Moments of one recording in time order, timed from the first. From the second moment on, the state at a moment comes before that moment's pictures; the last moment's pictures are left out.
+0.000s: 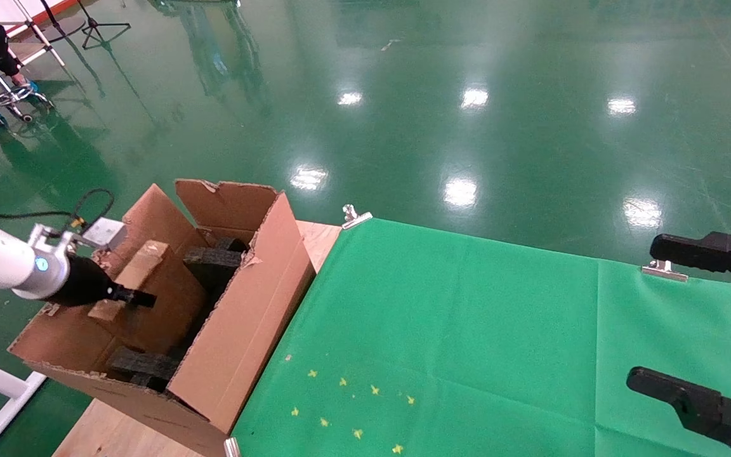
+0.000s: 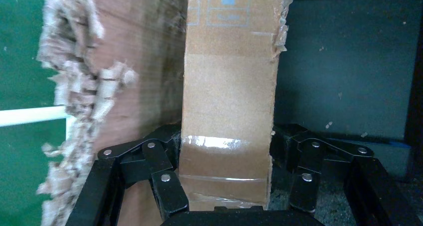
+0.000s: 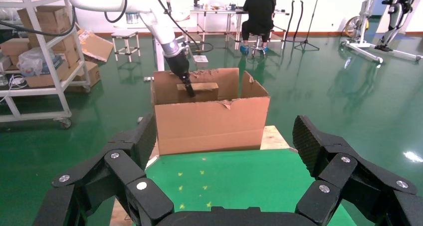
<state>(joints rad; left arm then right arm) -1.71 0.79 1.27 -0.01 1.54 0.91 -0.72 1.08 -0.57 -0.36 1.23 -0.66 -1.44 0.13</state>
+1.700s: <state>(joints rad) -1.70 0.82 1.26 0.00 1.54 0.87 -0.75 1.07 -0.57 -0.36 1.23 -0.66 -1.44 0.13</state>
